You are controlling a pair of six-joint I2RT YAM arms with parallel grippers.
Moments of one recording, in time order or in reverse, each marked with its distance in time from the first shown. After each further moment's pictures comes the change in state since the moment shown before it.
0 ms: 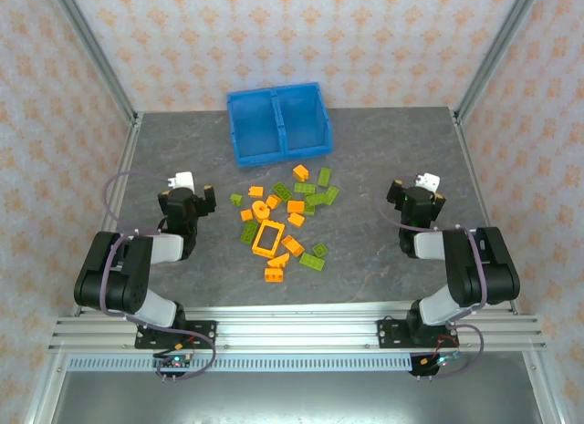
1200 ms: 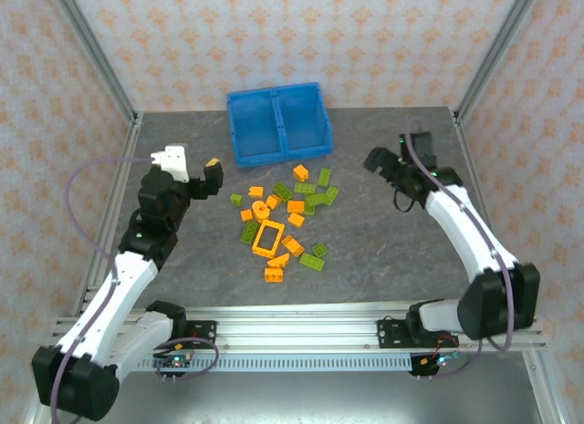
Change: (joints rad) left arm -0.157 -0.630 0.369 -0.777 0.211 -0.054; right arm 0.154 -0.158 0.742 -1.378 -0.396 0.466
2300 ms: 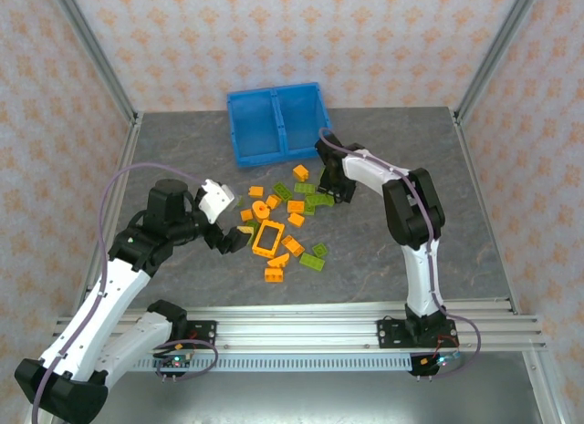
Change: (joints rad) left arm -0.112 -0.045 0.073 -0.510 0.562 0.447; right arm 0.249 0.775 0.461 -0.171 0.117 0.160
